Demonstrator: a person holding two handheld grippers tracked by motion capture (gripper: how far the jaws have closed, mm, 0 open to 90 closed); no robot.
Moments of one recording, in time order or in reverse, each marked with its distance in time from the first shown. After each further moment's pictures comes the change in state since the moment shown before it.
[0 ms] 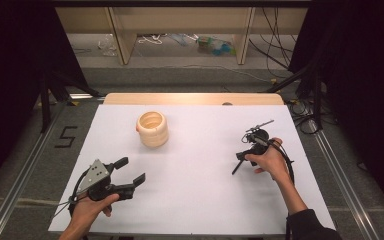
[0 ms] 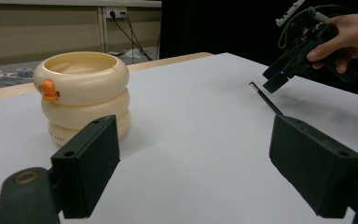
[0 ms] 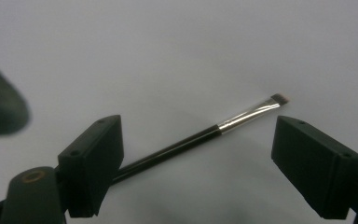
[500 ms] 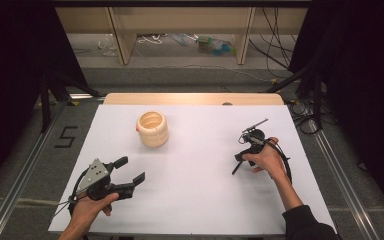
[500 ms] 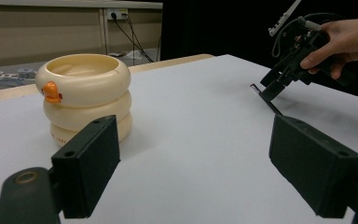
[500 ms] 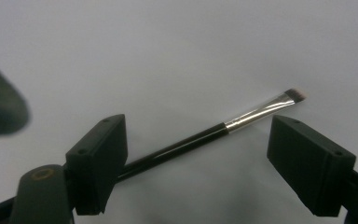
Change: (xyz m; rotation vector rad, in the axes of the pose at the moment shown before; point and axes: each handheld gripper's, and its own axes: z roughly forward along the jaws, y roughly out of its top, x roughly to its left) left arm 0.001 0.001 0.000 -0.005 0.002 0.003; right arm 0.003 0.006 0.011 0.086 0.007 0.012
